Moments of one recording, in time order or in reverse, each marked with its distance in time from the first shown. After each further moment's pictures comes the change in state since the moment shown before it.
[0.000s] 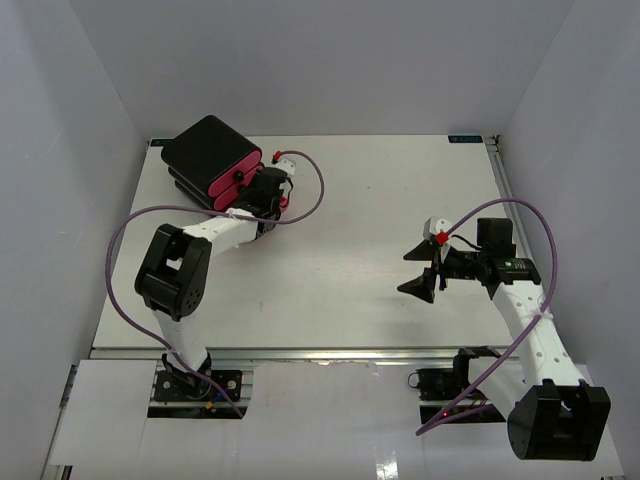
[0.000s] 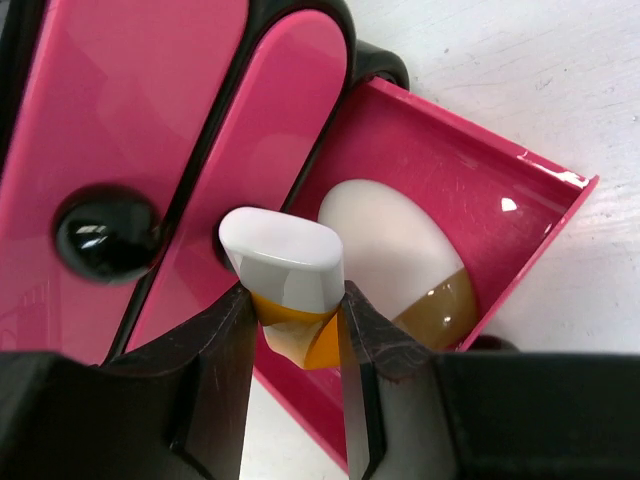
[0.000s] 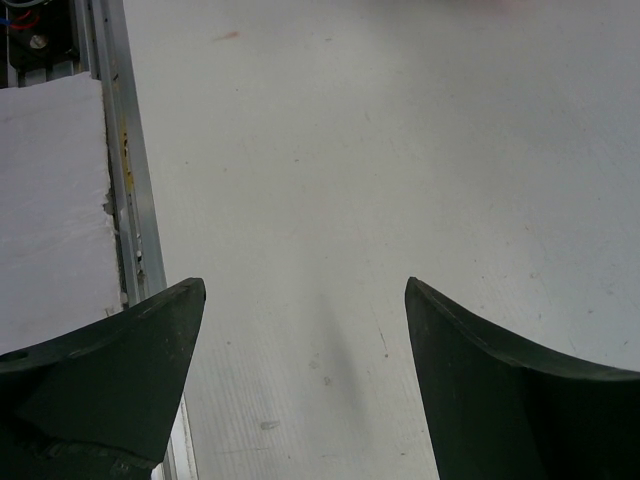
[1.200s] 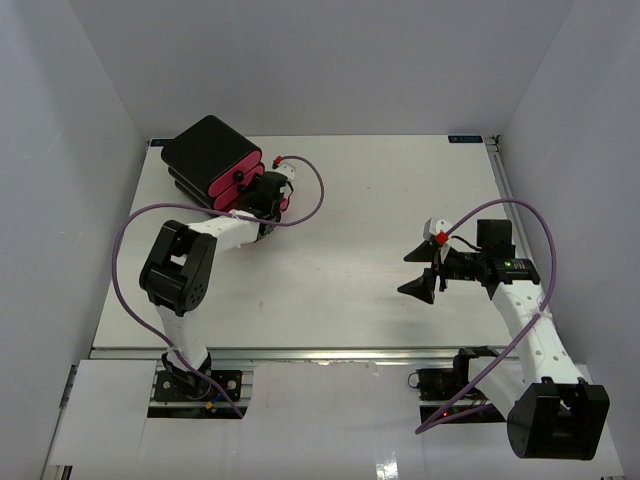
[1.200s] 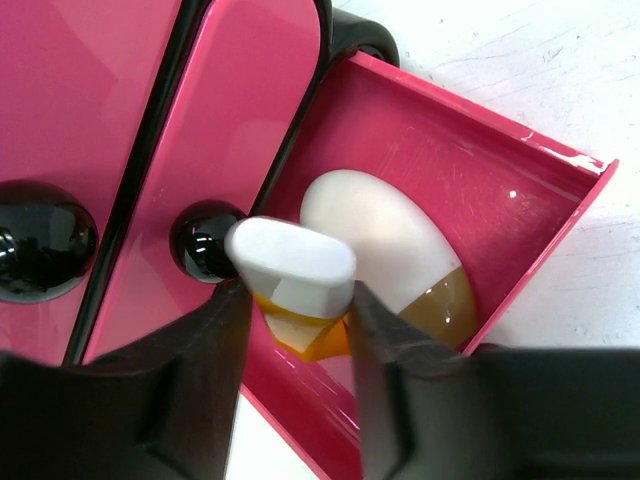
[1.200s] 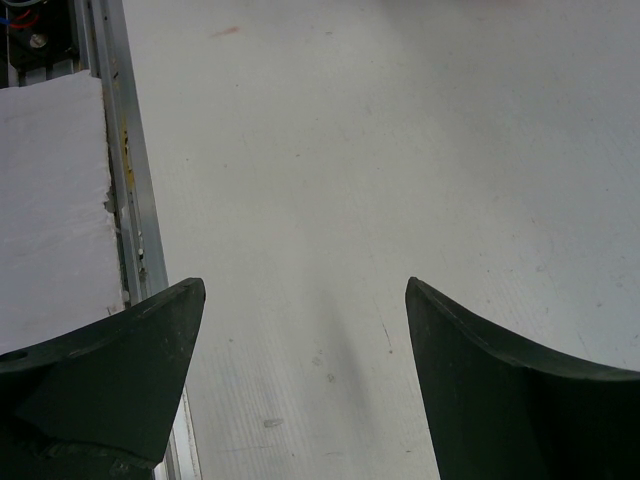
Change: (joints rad) left arm 0.013 0.064 -0.006 0.044 -0.002 0.019; right arm -0.006 0.010 -0.011 0.001 0.000 0.000
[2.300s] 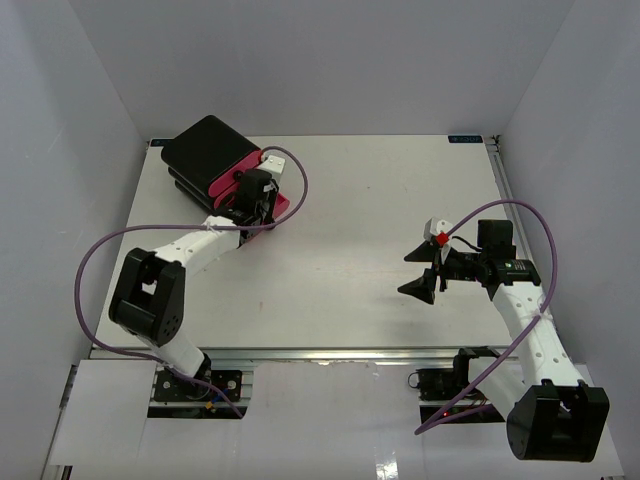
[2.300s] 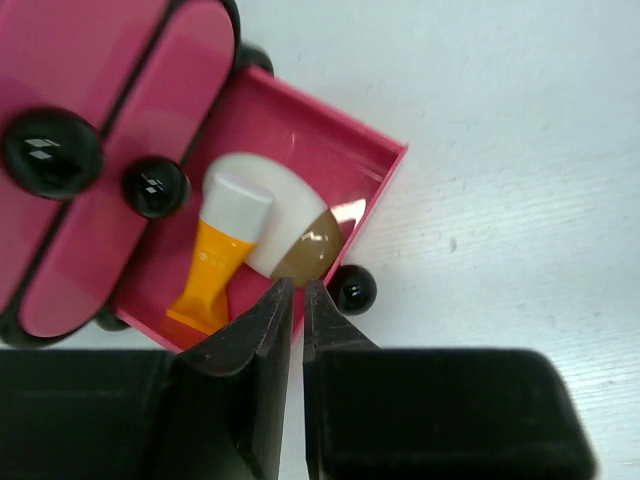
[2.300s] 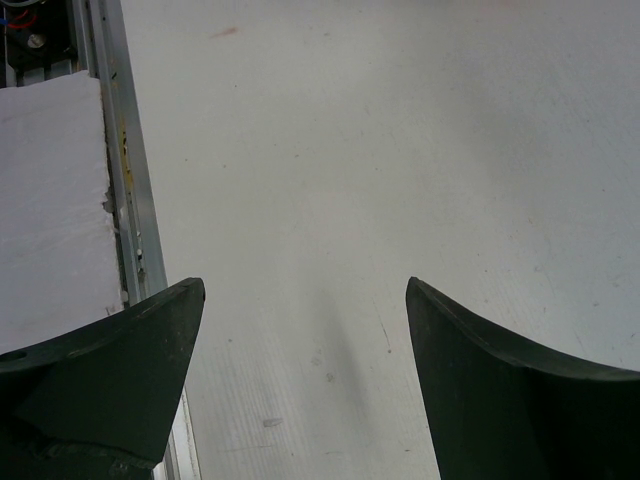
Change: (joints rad) left arm 0.015 -0.262 -0.078 -0.146 0.332 -0.284; right arm -0.003 -0.010 -0.002 0.000 -0.001 0.000
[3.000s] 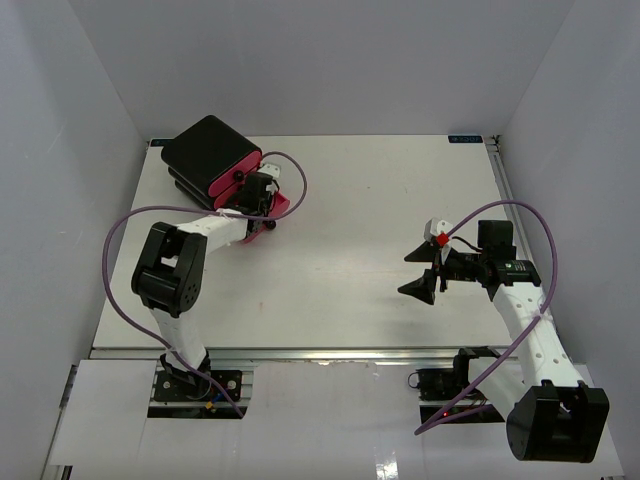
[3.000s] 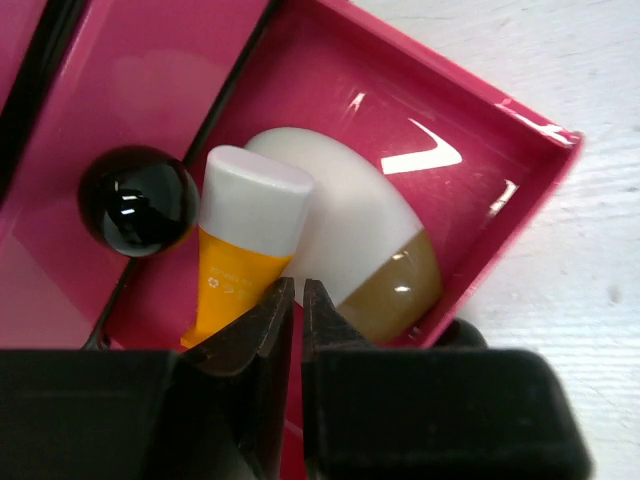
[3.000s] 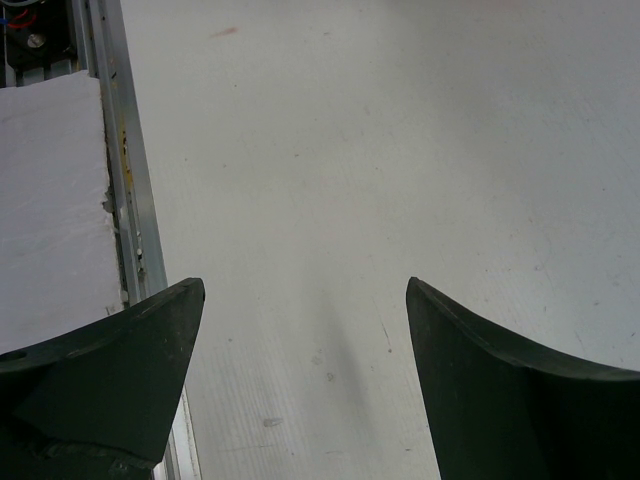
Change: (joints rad) left arm 0.065 0.228 0.052 0.046 -0.083 0.039; right arm -0.001 -0.004 -0.003 0.000 0.000 0.000
